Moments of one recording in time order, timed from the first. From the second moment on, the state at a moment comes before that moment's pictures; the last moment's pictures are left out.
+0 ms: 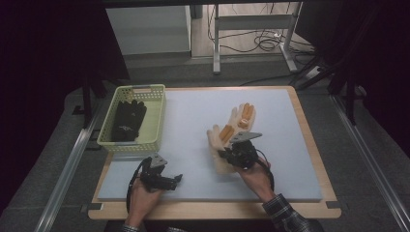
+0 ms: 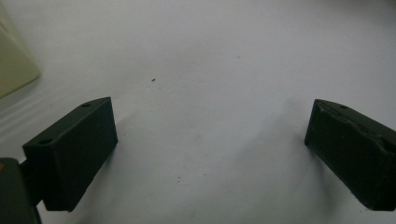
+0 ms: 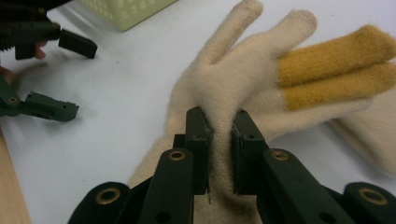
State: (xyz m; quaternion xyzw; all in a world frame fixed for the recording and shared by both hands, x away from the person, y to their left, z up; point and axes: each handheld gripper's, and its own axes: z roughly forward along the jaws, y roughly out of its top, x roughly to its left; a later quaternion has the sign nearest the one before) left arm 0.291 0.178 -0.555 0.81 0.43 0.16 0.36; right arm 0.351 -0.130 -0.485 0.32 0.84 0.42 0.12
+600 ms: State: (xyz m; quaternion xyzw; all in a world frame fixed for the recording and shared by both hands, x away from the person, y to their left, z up) left arm 0.291 0.178 -0.555 0.81 0.43 0.16 0.36; right arm 0.352 -0.140 -0.492 0.31 0.85 0.40 0.12
